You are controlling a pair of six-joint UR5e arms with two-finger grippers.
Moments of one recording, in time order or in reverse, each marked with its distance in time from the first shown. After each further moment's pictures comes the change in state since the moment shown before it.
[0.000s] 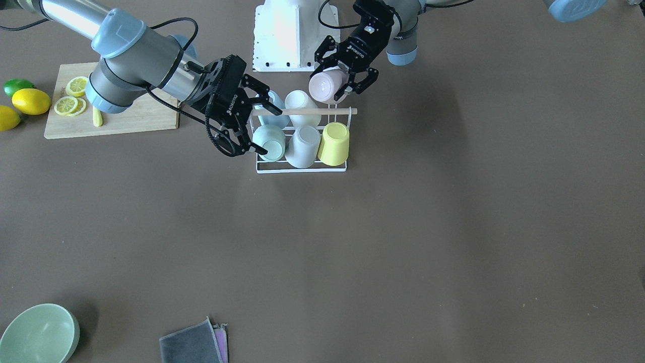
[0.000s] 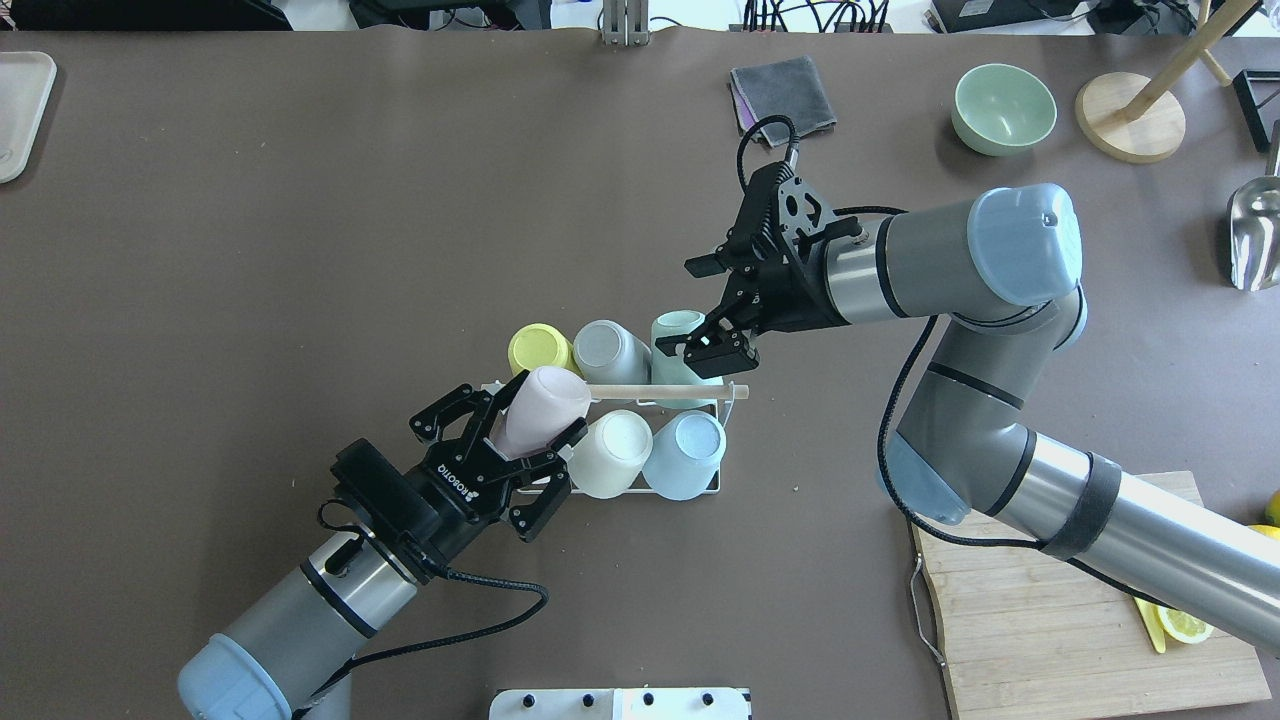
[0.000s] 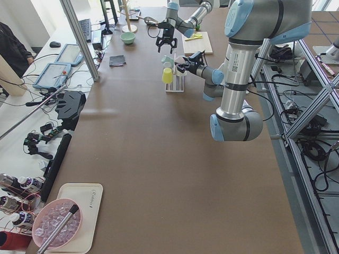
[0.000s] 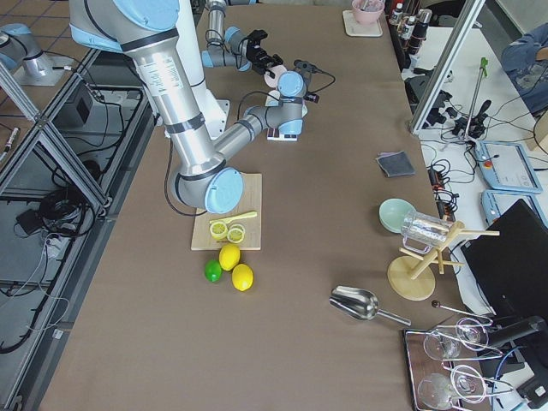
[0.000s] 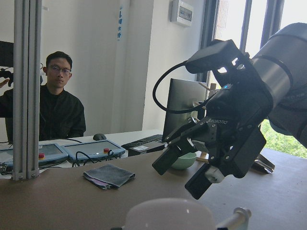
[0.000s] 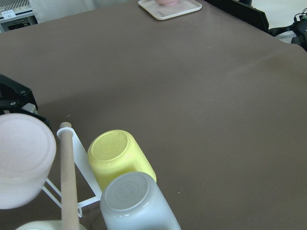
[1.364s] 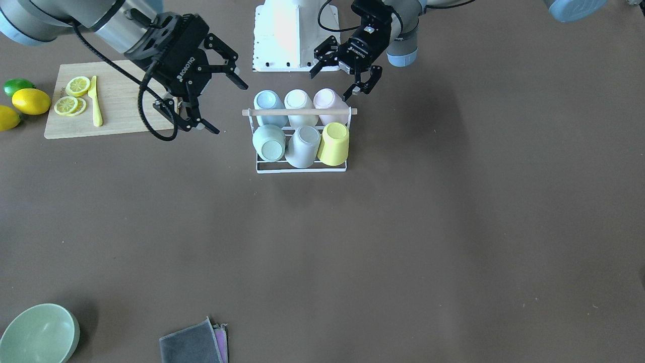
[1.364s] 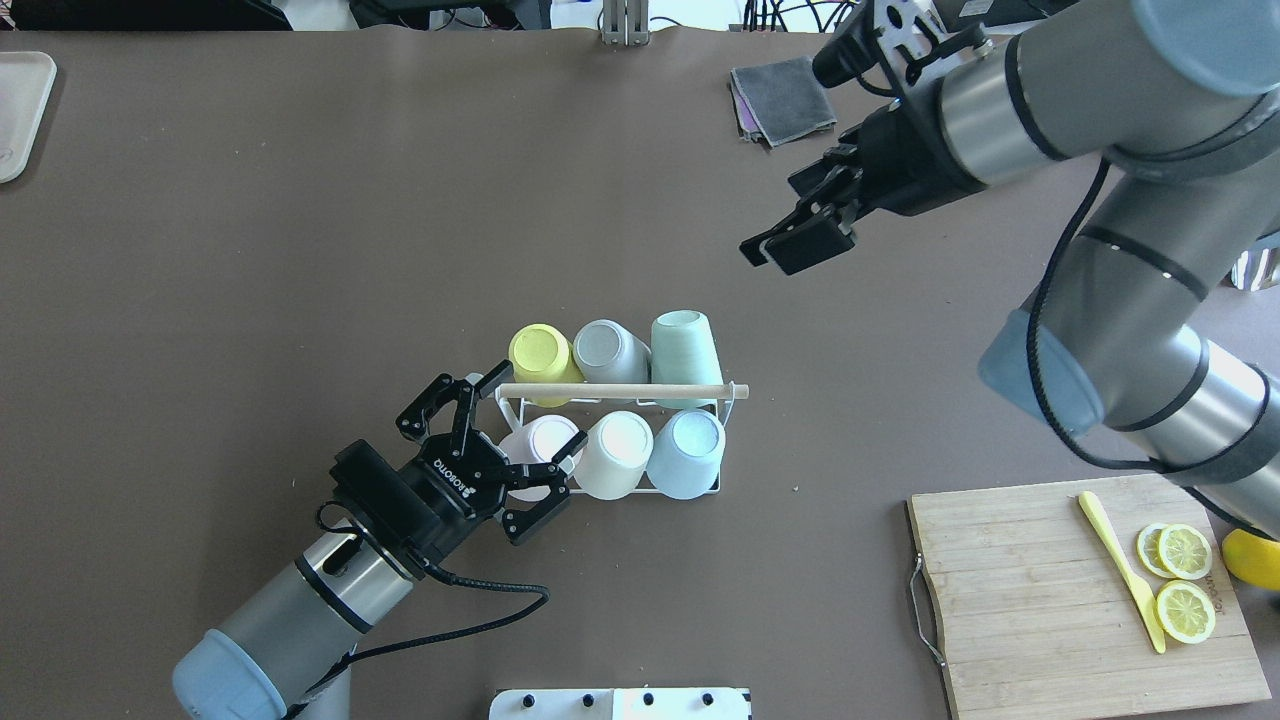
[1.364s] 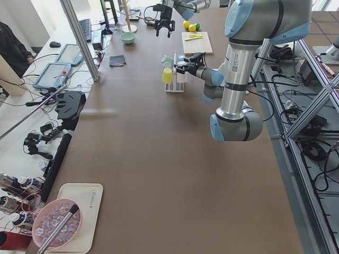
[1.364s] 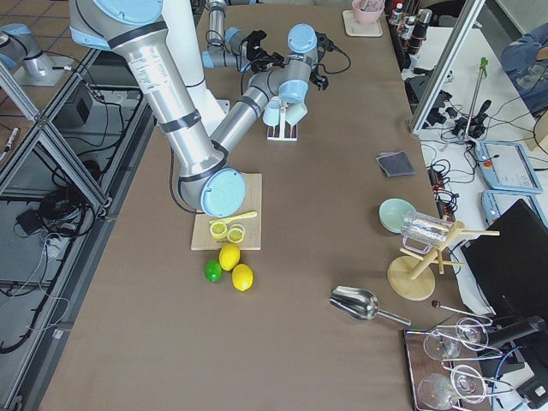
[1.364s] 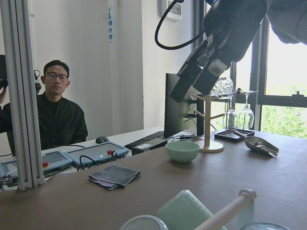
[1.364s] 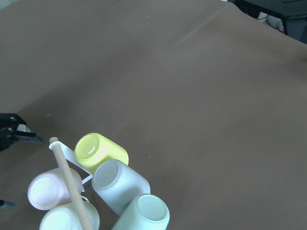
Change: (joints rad) left arm -0.014 0.000 -0.016 -0.015 -0.004 0.103; right arm 0.248 0.012 0.301 -0.647 0.249 0.050
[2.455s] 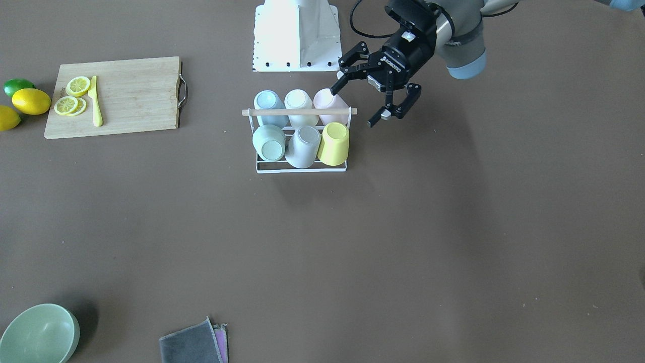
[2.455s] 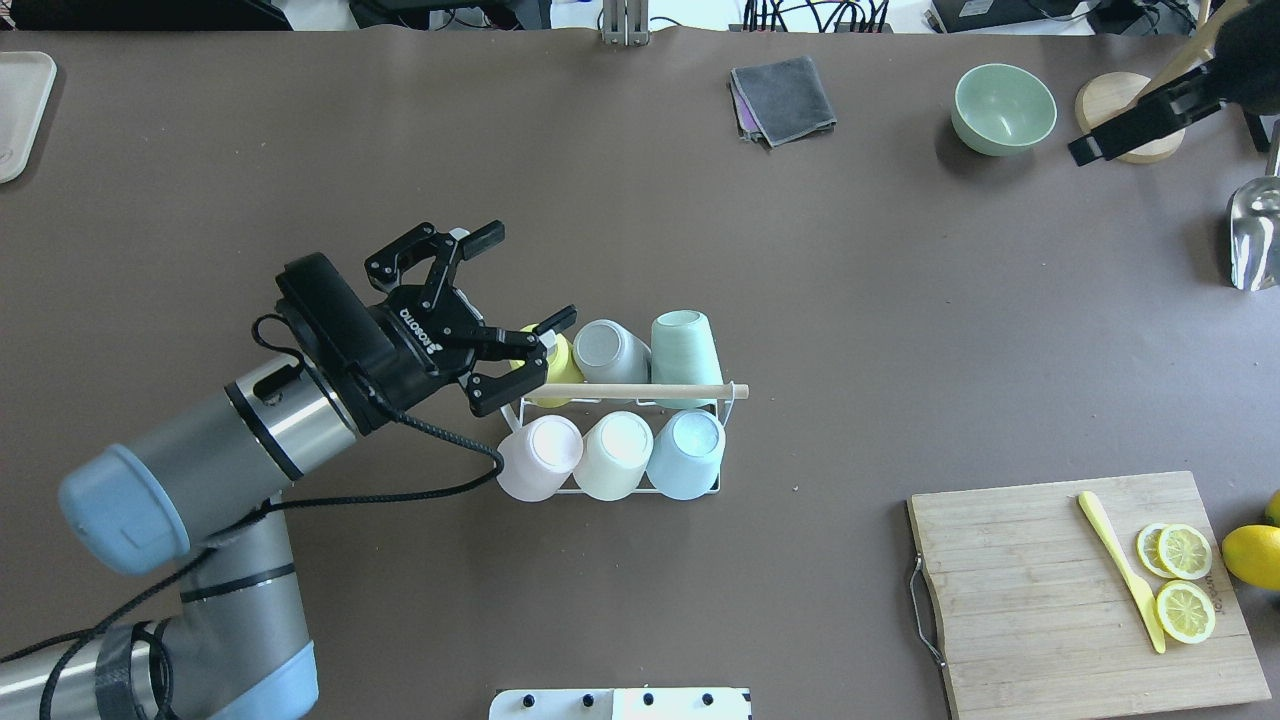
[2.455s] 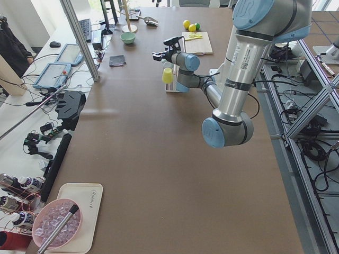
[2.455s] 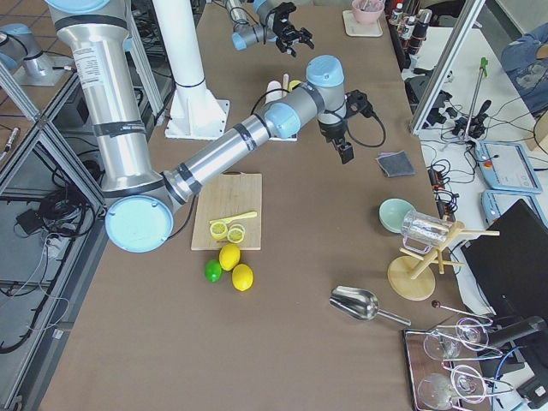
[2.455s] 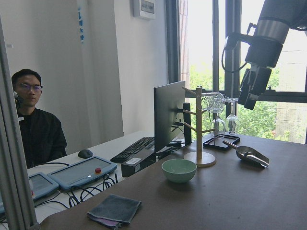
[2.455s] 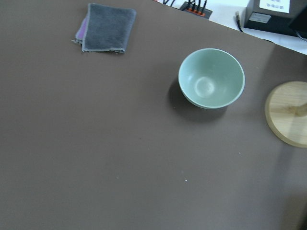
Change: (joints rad) left arm -0.467 0.039 -0.168 0.437 -0.598 -0.271; right arm 0.476 -0.391 0.056 -0.327 0.033 -0.188
